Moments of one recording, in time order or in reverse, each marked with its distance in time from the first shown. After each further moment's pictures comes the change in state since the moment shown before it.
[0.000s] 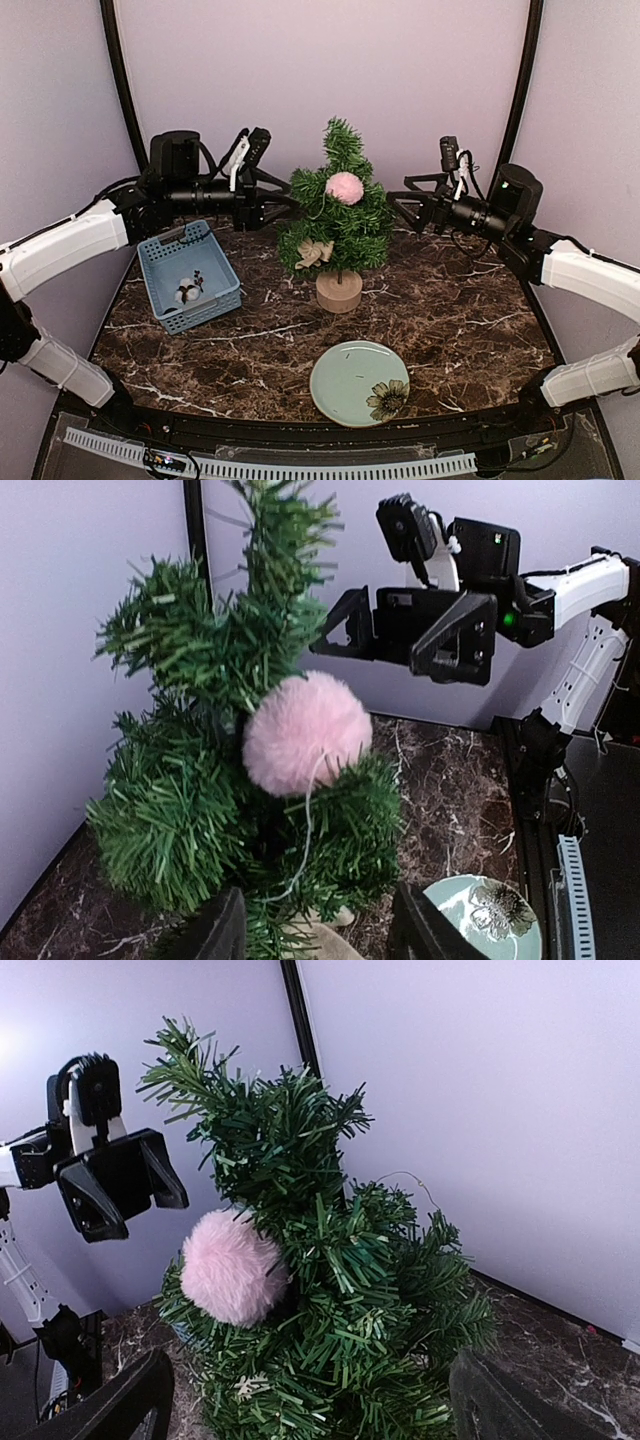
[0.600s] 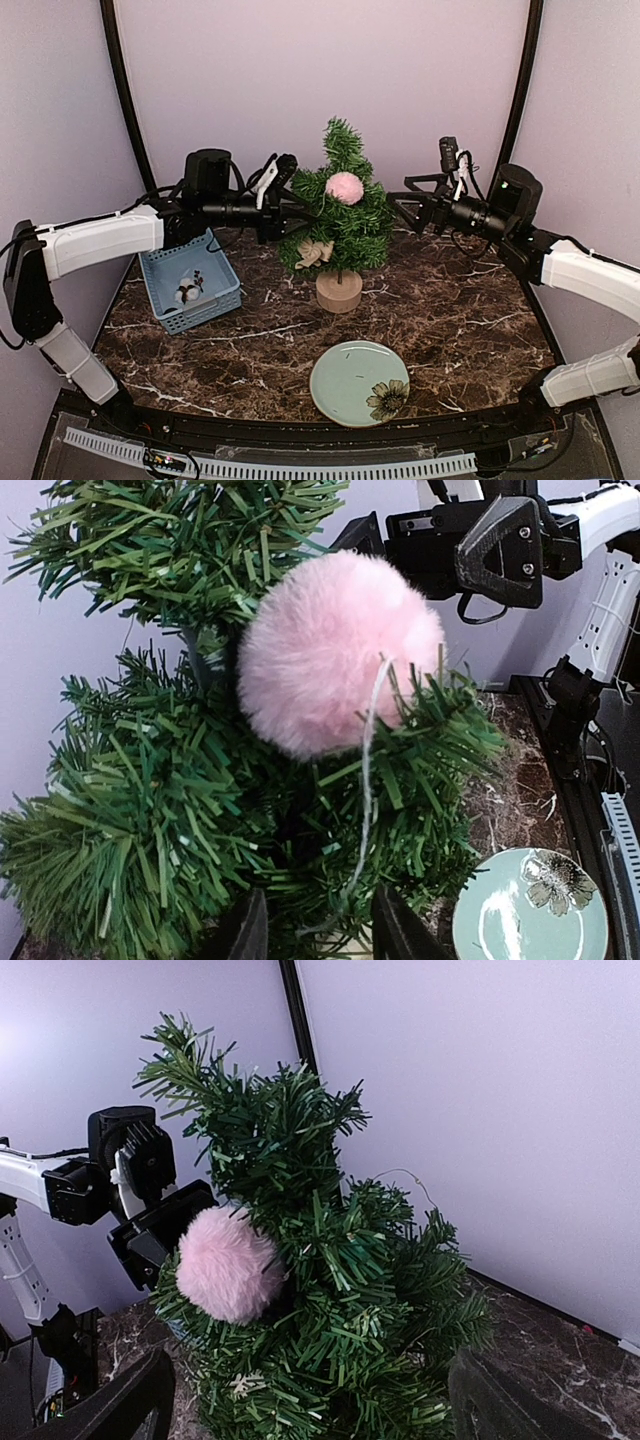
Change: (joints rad) left arm 0.000 0.166 -0.073 0.187 0.024 0.135; right arm 0.001 0.000 0.000 -0.007 0.006 -0.012
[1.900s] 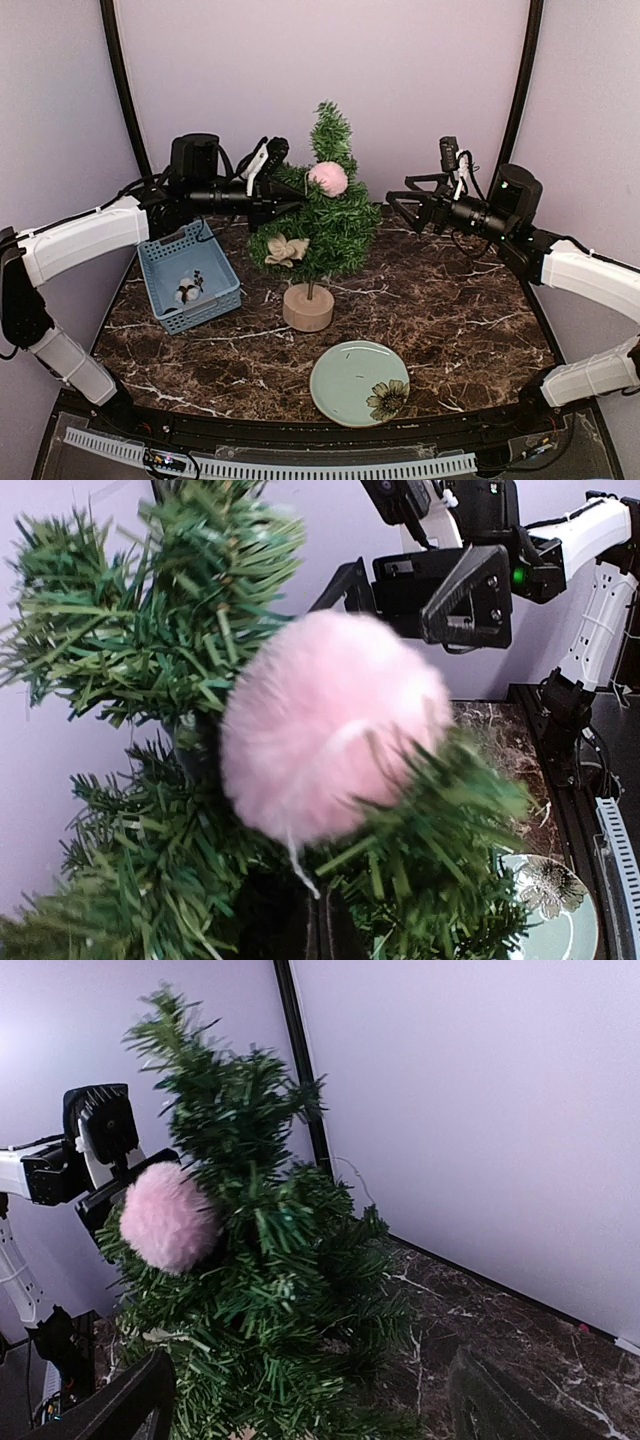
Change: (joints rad) left arm 0.000 -0.057 0.057 -0.093 0.002 0.029; right arm 0.000 0.000 0.000 0.001 0.015 0.001
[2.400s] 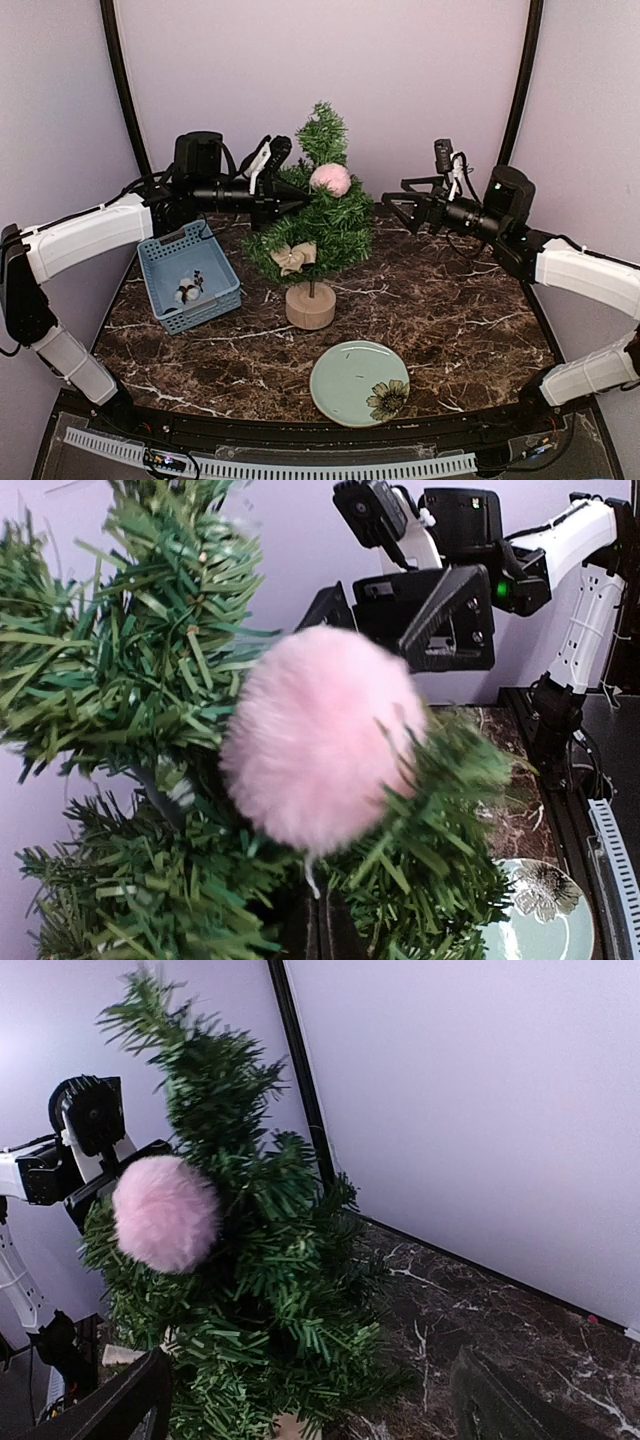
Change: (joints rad) left arm 0.000 0.021 0.054 0.000 0.033 0.002; right arm 0.002 0.036 0.000 0.031 0.000 0.029
